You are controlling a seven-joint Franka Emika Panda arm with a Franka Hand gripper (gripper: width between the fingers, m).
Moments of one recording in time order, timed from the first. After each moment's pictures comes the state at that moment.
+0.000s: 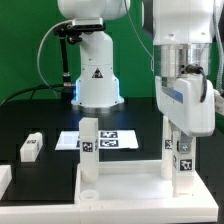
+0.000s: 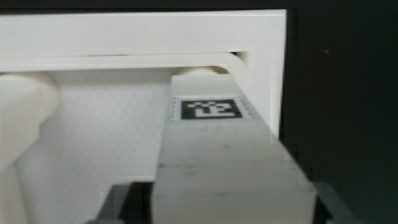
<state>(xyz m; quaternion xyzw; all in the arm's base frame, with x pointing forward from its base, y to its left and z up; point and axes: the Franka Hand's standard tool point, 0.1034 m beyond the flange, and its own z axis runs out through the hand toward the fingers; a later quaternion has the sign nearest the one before) 0.636 0.105 0.109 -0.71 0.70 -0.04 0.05</state>
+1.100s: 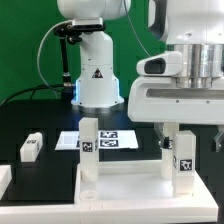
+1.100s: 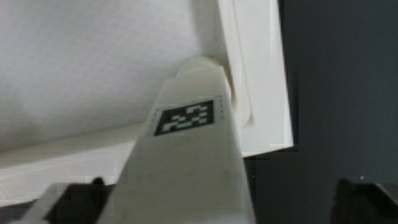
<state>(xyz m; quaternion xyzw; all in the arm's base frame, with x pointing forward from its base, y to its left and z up) 0.642 0.116 0.110 -0.99 0.14 -0.07 0.00</state>
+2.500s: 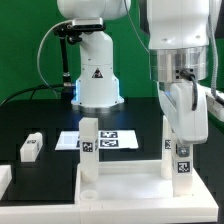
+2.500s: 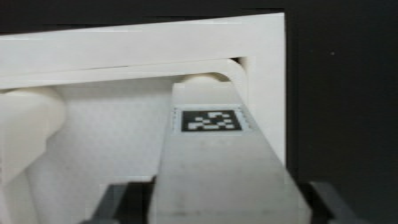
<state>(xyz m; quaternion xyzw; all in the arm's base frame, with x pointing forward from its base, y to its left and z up) 0.639 0.103 0.106 -0.72 0.69 -0.01 0.04</state>
